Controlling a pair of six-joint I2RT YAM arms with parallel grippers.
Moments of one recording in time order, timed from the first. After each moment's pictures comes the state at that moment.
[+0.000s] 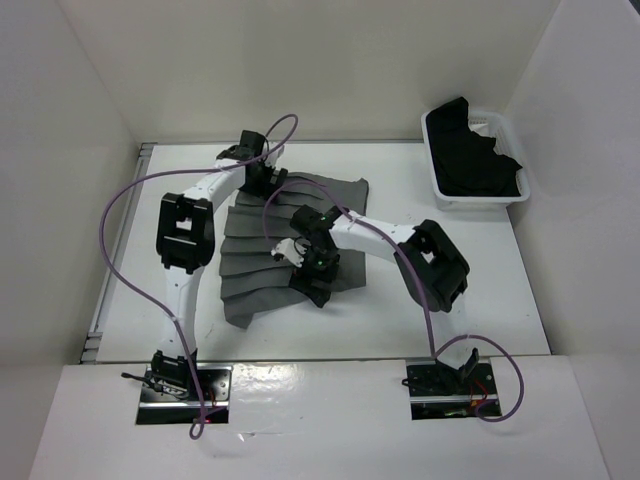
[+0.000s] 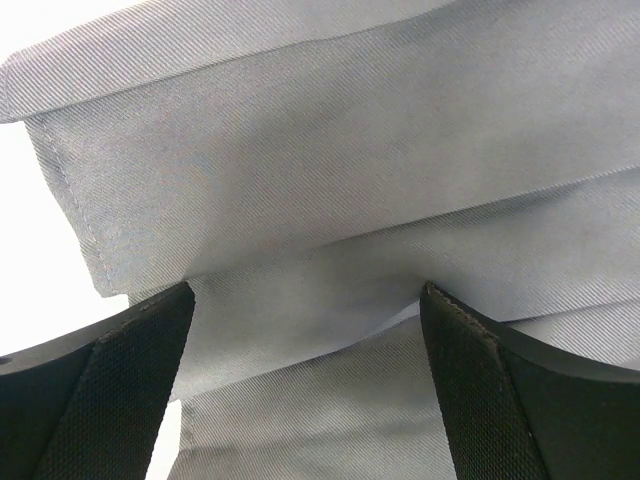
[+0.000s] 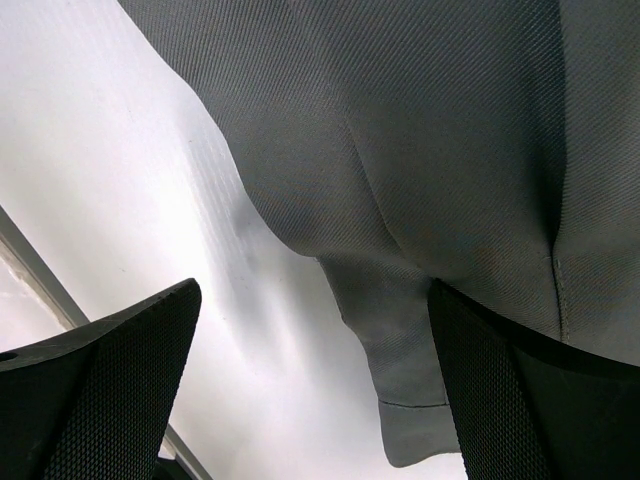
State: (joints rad) left arm -0.21 2.34 1.97 -0.62 0.03 0.15; right arm 0.81 2.03 1.48 -0.89 -0.32 -0.48
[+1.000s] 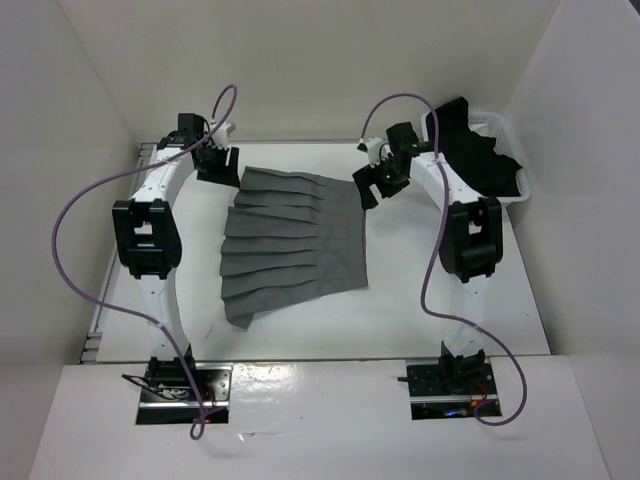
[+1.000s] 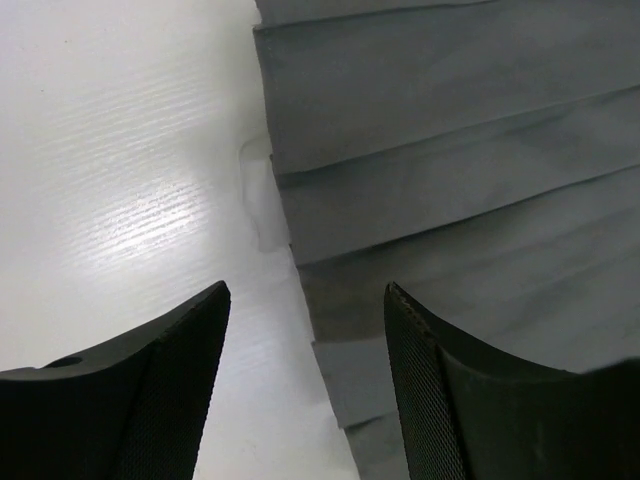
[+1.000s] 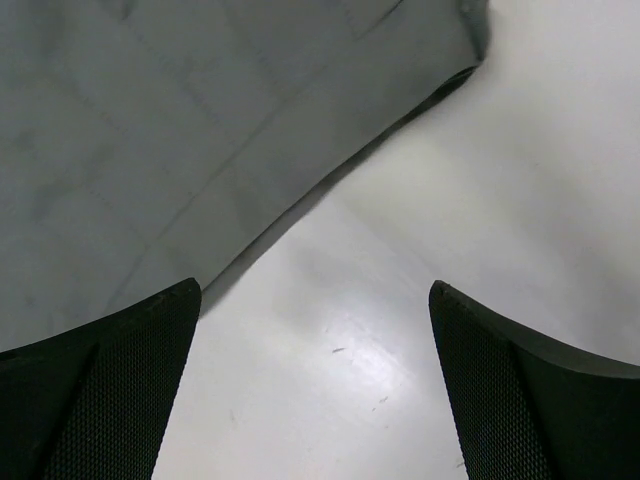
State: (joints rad) left arm 0.01 2.13 1.91 -0.72 0.31 0.18; right arm 0.23 2.07 1.78 -0.78 -0.31 -0.37
